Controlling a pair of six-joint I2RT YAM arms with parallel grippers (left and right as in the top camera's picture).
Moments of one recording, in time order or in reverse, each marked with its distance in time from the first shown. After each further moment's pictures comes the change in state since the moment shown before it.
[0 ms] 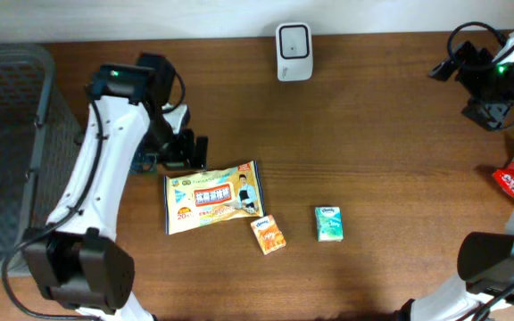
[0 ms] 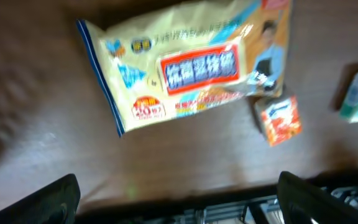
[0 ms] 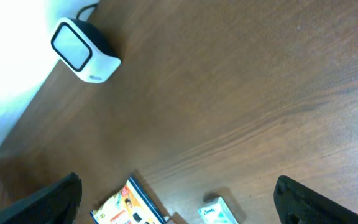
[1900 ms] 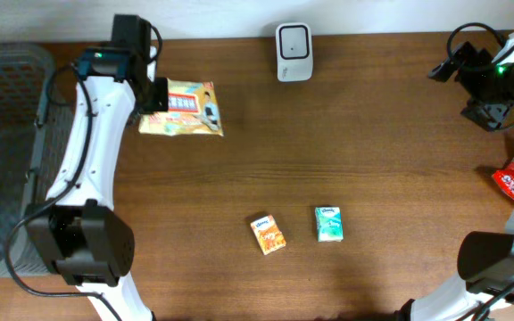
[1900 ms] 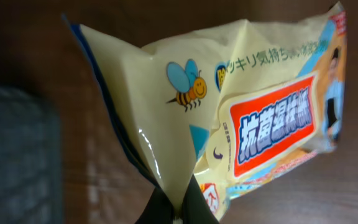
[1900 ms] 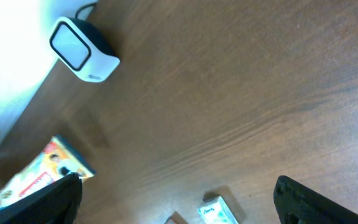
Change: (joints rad) left arm 0.092 0.144 0.175 0.396 -0.303 0.041; right arm 0.000 0.002 0.000 0.002 0.000 -0.001
